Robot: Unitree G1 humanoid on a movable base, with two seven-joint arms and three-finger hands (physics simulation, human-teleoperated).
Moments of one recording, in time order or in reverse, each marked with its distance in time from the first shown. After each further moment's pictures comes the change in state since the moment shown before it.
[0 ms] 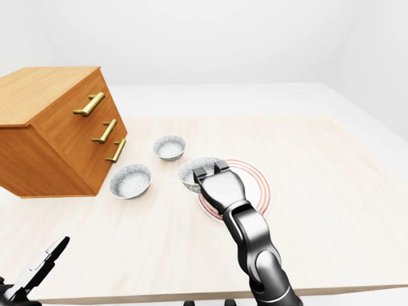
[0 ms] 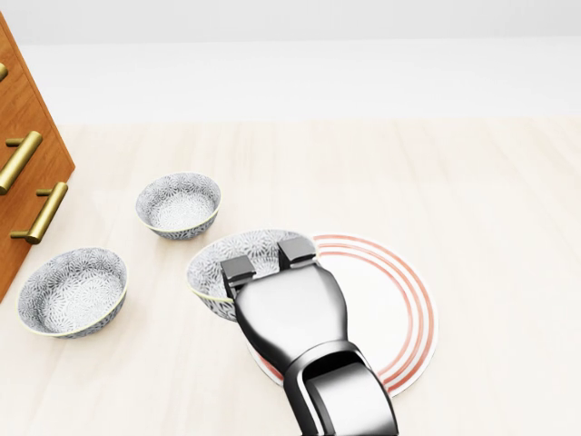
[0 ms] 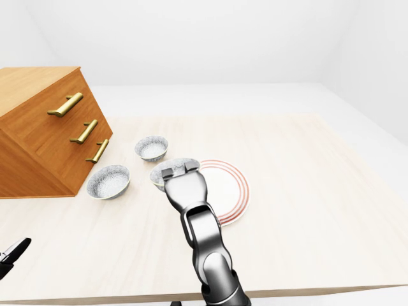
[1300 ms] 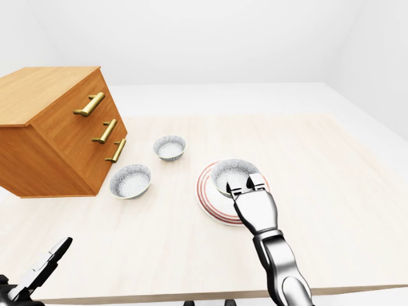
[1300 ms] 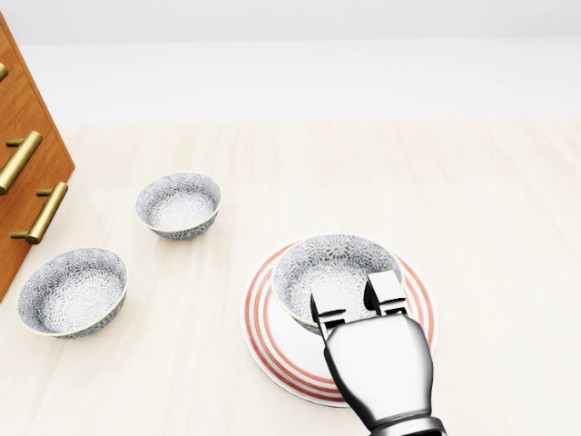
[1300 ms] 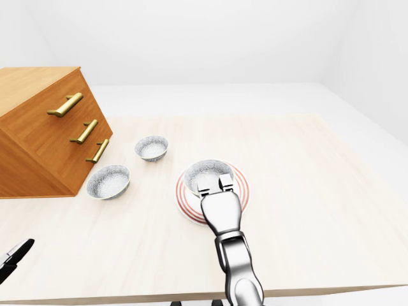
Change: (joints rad) left arm 0.005 -0.007 -0.009 0.012 0.004 0.000 -0.005; right arm 0.292 -0.185 -0.111 0.007 0.050 0.000 -0.561
